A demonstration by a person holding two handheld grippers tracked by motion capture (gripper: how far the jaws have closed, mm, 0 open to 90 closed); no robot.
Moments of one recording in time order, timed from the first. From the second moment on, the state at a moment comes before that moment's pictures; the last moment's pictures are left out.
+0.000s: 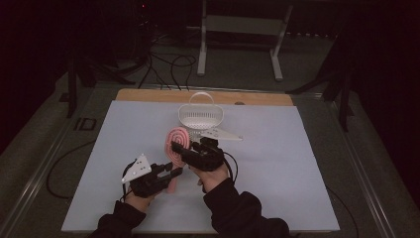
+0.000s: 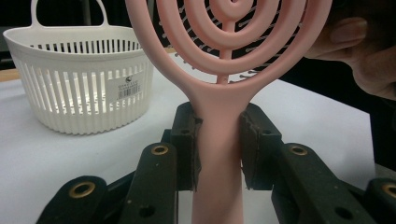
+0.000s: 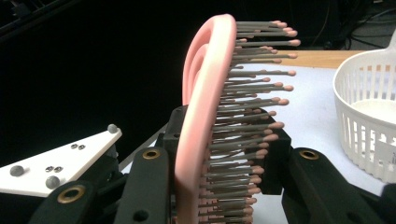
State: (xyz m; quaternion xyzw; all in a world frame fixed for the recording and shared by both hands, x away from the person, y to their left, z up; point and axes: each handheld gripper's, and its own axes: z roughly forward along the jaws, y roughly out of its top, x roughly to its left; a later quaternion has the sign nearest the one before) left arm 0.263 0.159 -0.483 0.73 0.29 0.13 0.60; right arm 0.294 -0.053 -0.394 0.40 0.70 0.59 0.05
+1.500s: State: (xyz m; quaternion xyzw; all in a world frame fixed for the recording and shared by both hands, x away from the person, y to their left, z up) left arm 0.269 0.165 -0.483 0.77 0.29 0.09 0.56; right arm 0.308 -0.082 -0.361 0.36 0.71 0.60 0.10
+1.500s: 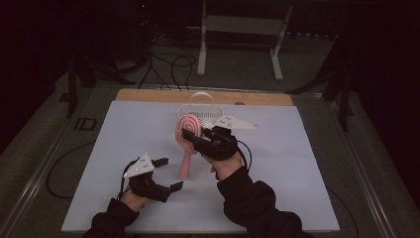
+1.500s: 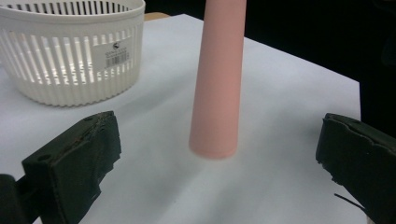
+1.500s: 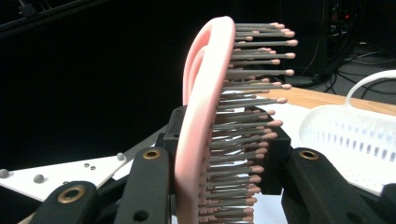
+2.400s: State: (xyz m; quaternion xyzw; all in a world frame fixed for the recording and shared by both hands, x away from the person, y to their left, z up) left arm 0.246 0.208 -0.492 0.77 0.30 0.11 0.56; right arm 0.321 -0.099 -0.337 0.30 0.73 0.59 0.16
